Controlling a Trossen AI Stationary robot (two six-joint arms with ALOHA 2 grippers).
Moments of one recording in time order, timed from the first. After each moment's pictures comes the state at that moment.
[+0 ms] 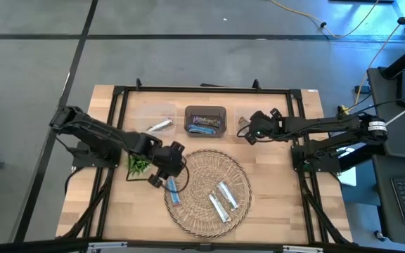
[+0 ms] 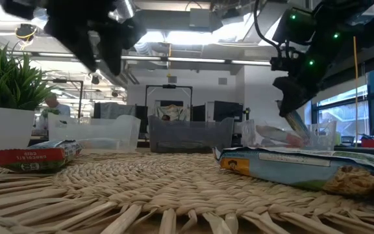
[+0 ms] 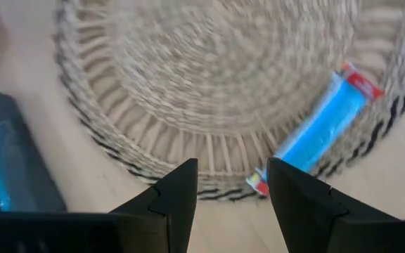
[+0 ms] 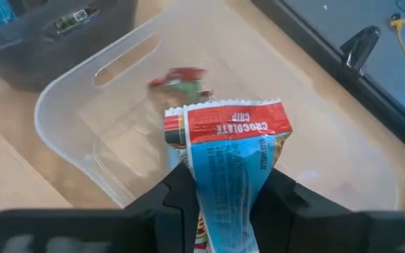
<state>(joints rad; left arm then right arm) -0.26 1.46 1.09 -0.74 -0.04 0.30 -0.16 1.21 0.67 -0.55 0.58 0.47</state>
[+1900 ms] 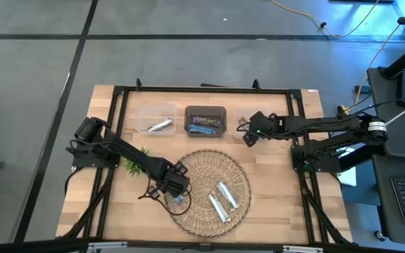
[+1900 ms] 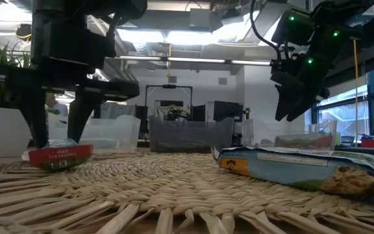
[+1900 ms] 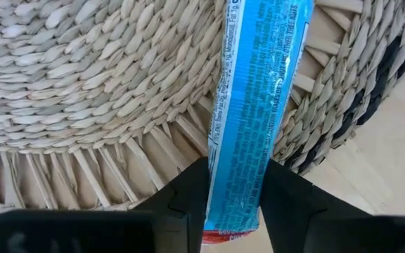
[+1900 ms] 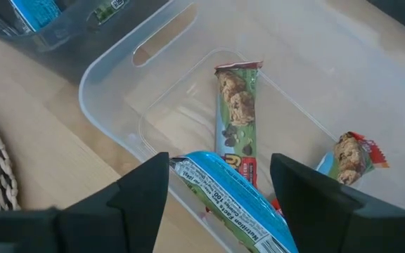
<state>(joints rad) -0.38 1.80 1.09 -0.73 -0.02 0.40 -0.18 1.21 0.67 -0.54 0.39 0.60</state>
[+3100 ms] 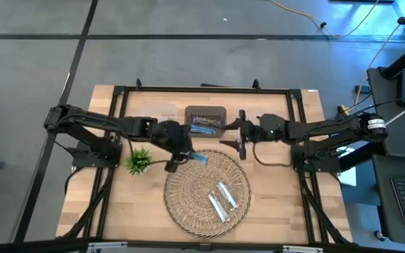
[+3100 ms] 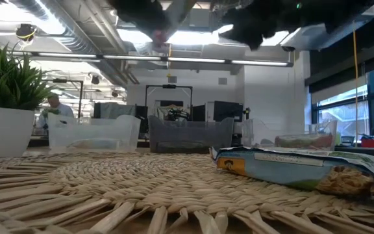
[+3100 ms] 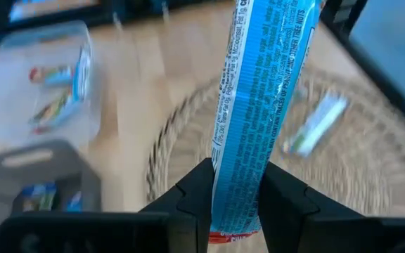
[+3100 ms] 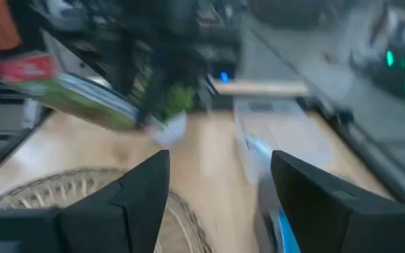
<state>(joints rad) -0.05 1.37 1.05 -0.33 0.13 0.16 -0.03 1.21 0.67 0.37 0.00 -0.05</state>
